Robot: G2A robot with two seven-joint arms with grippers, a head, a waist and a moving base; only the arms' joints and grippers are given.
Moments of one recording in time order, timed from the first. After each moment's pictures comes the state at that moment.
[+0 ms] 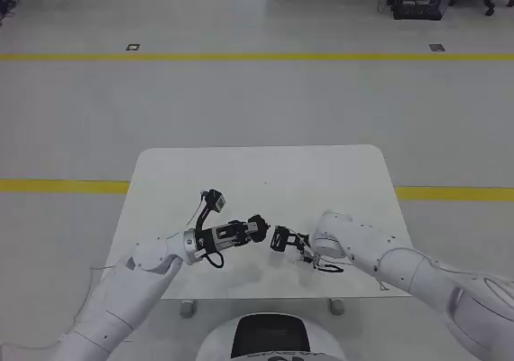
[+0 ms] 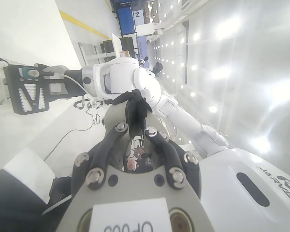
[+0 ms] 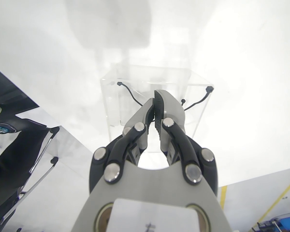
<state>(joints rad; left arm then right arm) 1.39 -1.07 -1.04 -1.49 -0.50 -0.34 -0.88 -0.78 -1.13 0.17 -1.18 -0.91 -0.34 0.89</state>
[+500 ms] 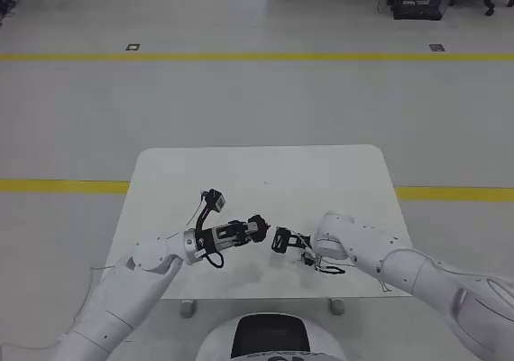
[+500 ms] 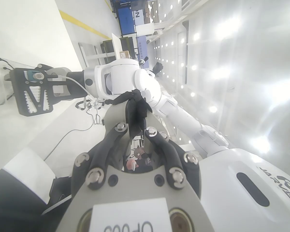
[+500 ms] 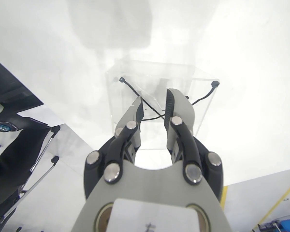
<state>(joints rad) 1.39 -1.07 -1.04 -1.49 -0.50 -0.34 -0.88 -0.79 -1.12 0.17 -1.20 -0.90 -0.34 0.89</state>
